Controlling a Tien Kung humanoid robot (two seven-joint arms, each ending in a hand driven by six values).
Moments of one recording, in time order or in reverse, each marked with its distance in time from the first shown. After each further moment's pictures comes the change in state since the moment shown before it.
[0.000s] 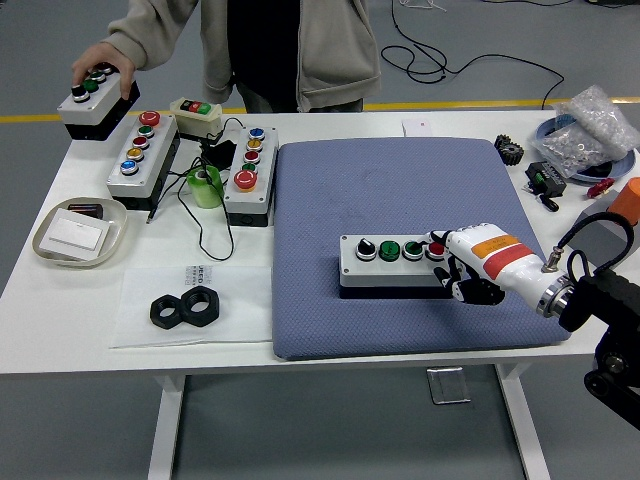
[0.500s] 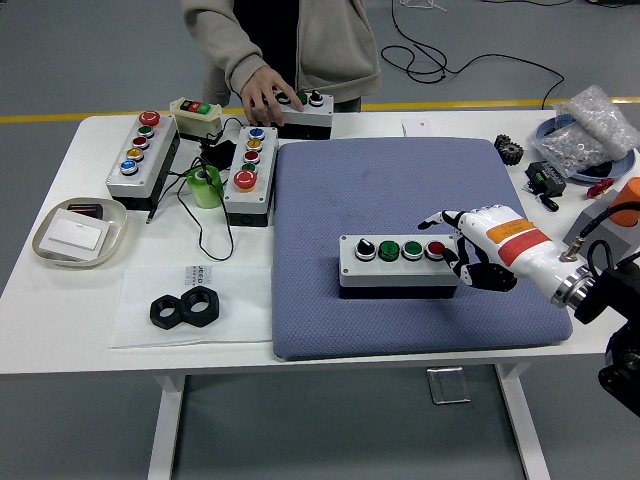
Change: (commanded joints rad) left arm 0.001 0.000 0.000 0.001 -0.002 -0.001 -0.001; right arm -0.021 -0.020 0.059 0.066 0.004 -0.031 0.016
